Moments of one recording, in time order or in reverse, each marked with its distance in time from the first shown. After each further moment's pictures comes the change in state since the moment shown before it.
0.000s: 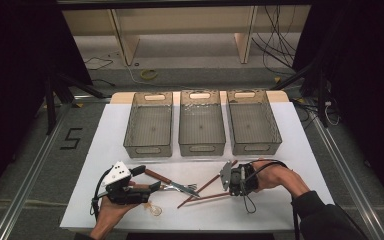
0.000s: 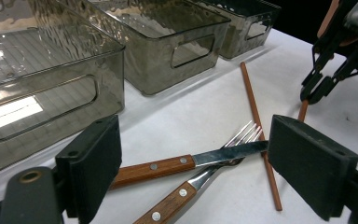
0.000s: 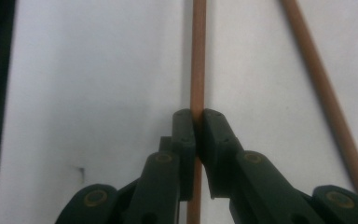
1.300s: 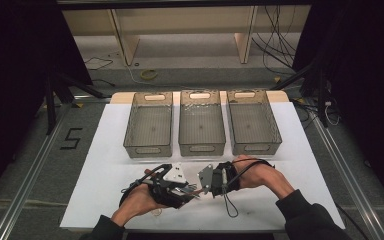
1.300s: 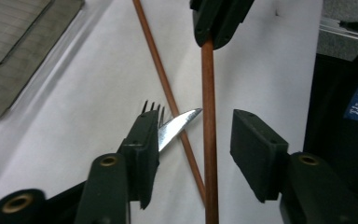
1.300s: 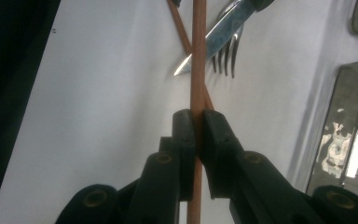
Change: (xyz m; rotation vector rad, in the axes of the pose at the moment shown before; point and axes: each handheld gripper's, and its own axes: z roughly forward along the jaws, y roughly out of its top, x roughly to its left) left arm -0.070 0.046 0.073 0.483 -0.268 0.374; right arm 0.009 0.064 -0.024 -0.061 -0.145 -0.096
